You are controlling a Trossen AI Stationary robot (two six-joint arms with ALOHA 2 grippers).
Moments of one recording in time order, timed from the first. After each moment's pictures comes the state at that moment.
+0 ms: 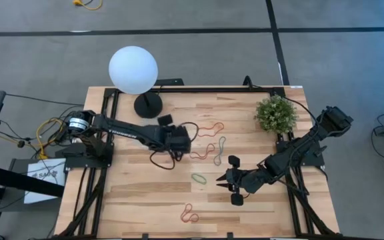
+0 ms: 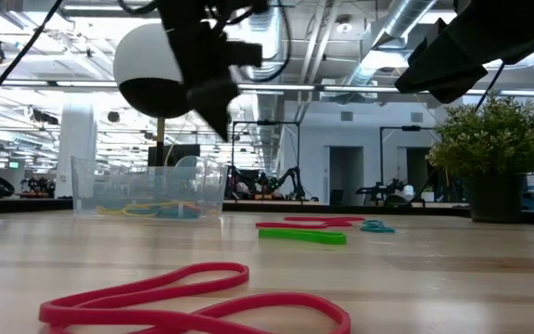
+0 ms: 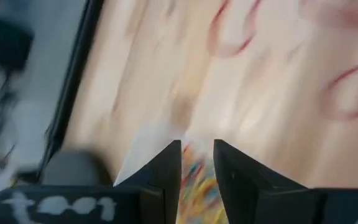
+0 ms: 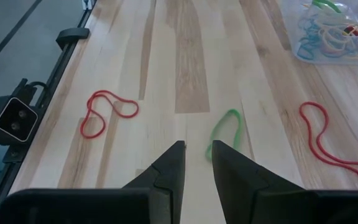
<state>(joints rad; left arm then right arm) -0.08 1.75 1.32 -0.83 -0.62 -0.25 0.61 1.45 0.73 0.05 0.42 0.38</state>
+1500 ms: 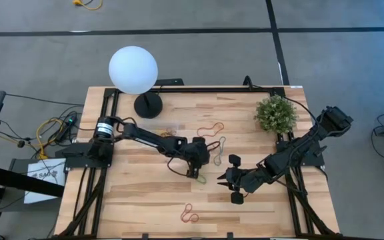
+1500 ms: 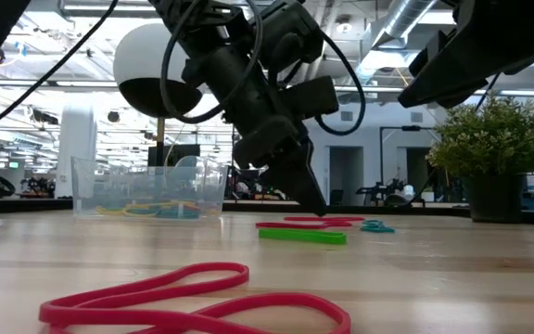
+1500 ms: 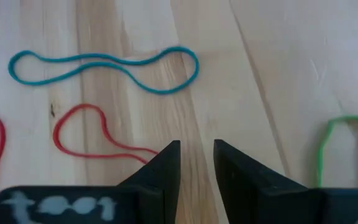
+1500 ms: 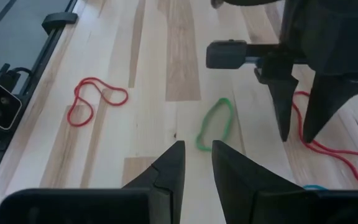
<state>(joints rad) -0.07 2.05 1.30 -0.13 -0.03 0.17 0.60 1.45 0.73 0.00 0.42 0.38</state>
